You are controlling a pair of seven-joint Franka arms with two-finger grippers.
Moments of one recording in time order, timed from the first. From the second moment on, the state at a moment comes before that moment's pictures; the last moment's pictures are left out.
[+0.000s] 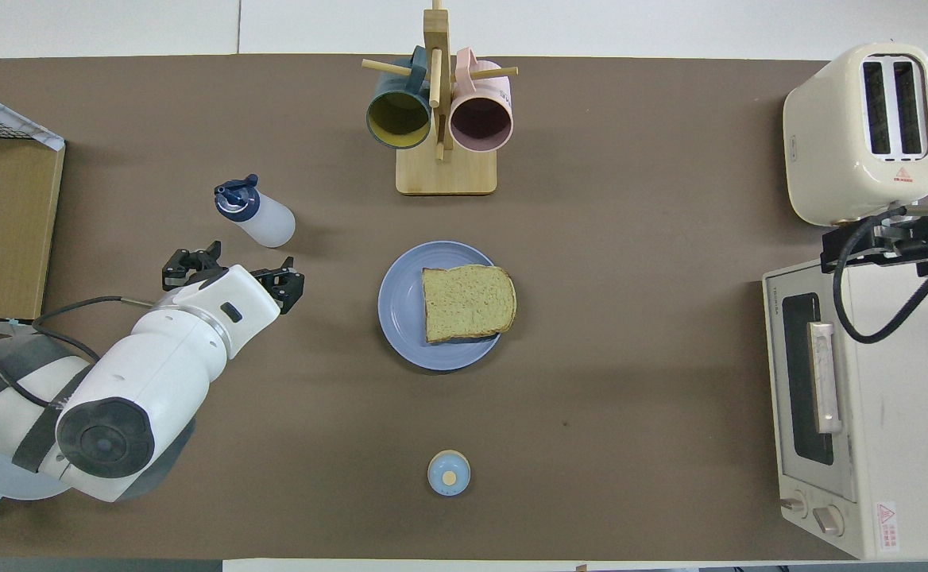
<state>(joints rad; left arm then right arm) -0.40 -0.15 0.06 -2.44 0.51 2.83 -0.47 -0.04 -0.03 0.06 -1.62 -0.03 1.51 0.09</state>
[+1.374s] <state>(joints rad) -0.40 -0.05 0.08 -1.89 0.11 2.38 -0.40 0.04 -0.10 0.07 -1.74 -0.01 1.61 0.07</state>
